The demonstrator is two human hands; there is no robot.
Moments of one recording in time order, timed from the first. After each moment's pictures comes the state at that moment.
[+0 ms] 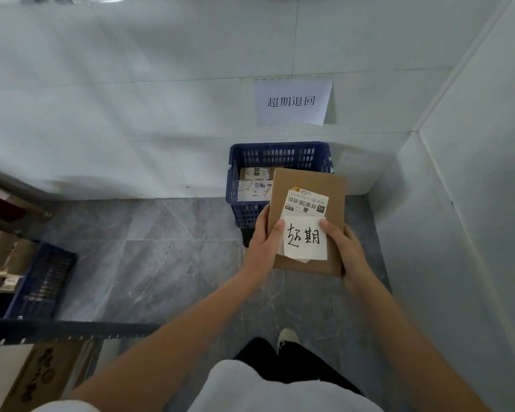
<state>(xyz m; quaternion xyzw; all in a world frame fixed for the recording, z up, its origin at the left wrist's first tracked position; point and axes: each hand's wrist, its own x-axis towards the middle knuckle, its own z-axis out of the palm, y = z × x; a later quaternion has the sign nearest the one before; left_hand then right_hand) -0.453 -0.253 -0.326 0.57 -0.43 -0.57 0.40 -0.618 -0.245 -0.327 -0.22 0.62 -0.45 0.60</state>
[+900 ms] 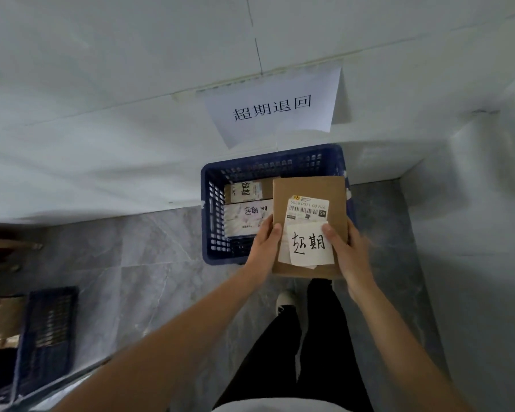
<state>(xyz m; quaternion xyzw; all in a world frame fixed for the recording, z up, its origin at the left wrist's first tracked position) -0.527 -0.612 -0.461 0.66 -0.34 -0.63 0.23 -0.690 -0.580 -0.483 -0.23 0.70 -0.39 0.55</state>
